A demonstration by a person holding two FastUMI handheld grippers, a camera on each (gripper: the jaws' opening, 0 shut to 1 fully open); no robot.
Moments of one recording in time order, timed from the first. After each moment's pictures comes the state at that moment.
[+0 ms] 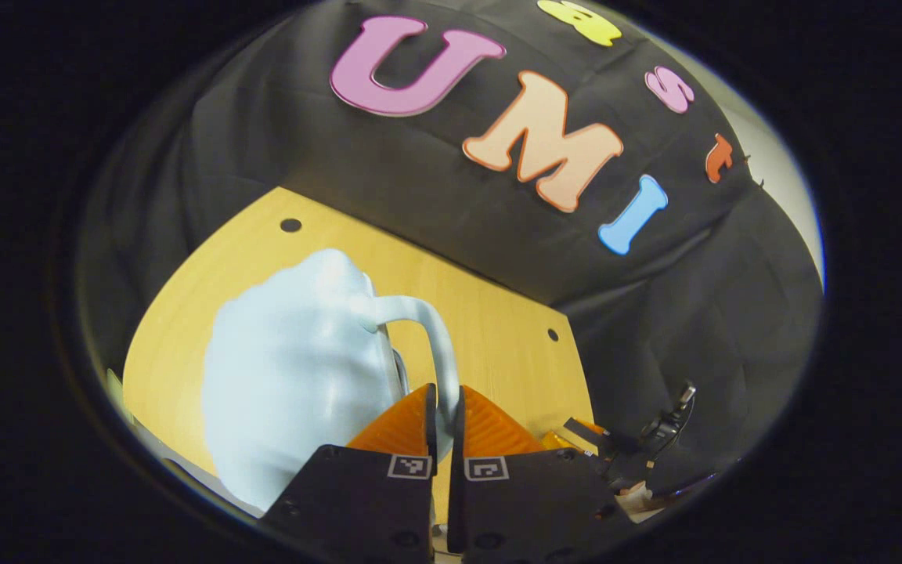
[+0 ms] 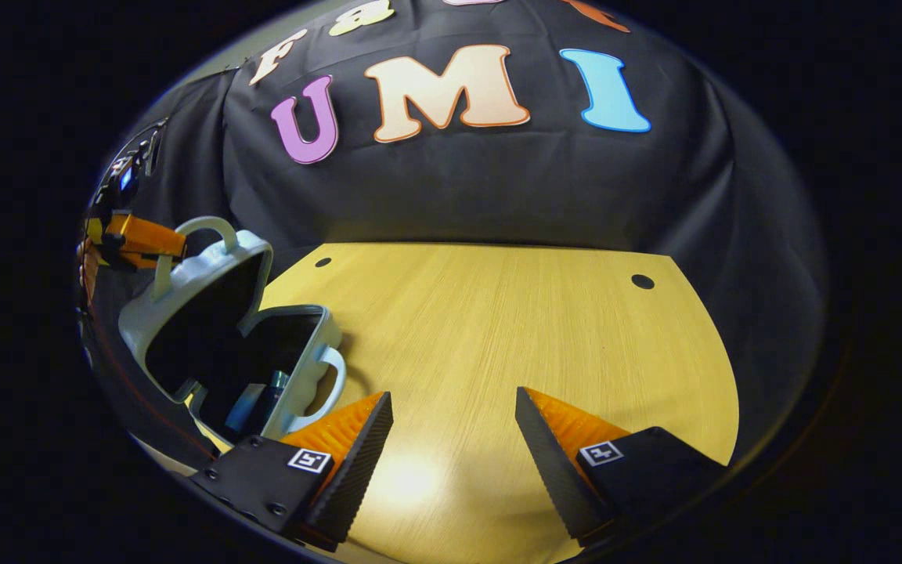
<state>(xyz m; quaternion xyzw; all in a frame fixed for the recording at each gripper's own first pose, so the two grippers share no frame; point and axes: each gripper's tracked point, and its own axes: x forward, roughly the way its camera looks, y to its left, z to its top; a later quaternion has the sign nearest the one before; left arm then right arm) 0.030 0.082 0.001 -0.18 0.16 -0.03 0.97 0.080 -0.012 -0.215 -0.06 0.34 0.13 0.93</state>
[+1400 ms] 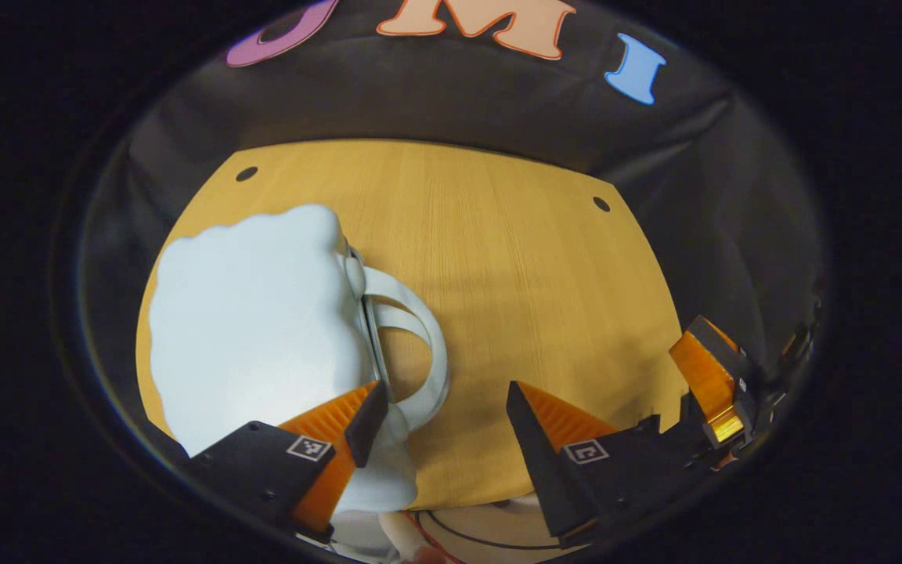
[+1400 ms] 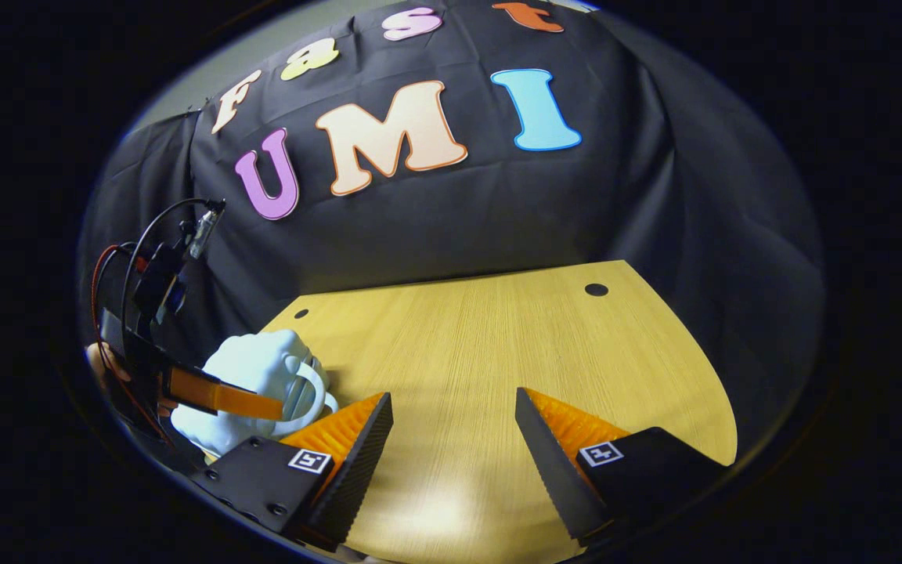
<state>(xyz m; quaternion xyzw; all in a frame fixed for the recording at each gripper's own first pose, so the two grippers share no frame) 0.085 0.029 -0.144 -0.02 0.32 0.05 0.95 0.070 -0.054 -0.172 0.01 0.27 0.08 0.96</state>
